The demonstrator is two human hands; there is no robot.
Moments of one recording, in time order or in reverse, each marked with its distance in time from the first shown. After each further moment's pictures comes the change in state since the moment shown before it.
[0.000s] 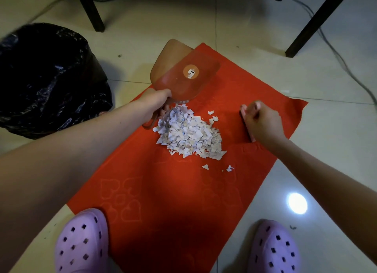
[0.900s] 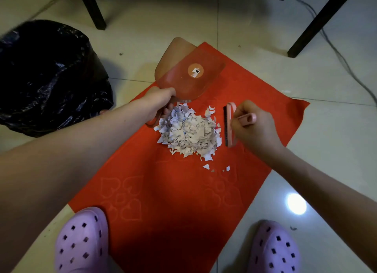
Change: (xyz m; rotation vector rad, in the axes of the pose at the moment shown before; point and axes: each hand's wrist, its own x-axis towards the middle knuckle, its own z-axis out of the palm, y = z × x) left_hand -0.005 0.004 0.005 -0.014 -0.032 -0.005; right_hand -0.032 -0.040 -0.004 0.205 -0.008 -0.136
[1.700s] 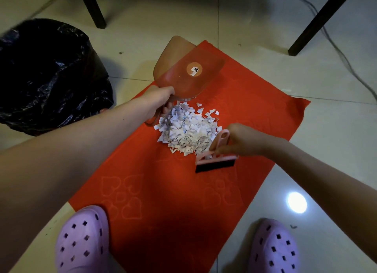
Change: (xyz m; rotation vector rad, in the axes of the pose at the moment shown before) left_hand -0.003 0.000 -0.002 0.007 0.004 0.007; right_hand 0.018 0.010 0.012 -0.212 -0.849 -0.320
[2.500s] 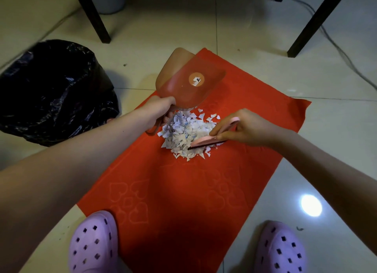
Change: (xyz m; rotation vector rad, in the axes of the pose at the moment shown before) left_hand -0.013 0.002 -0.001 0.074 0.009 0.005; right_hand -0.011 -0.010 -0.035 0.128 0.221 -0.070
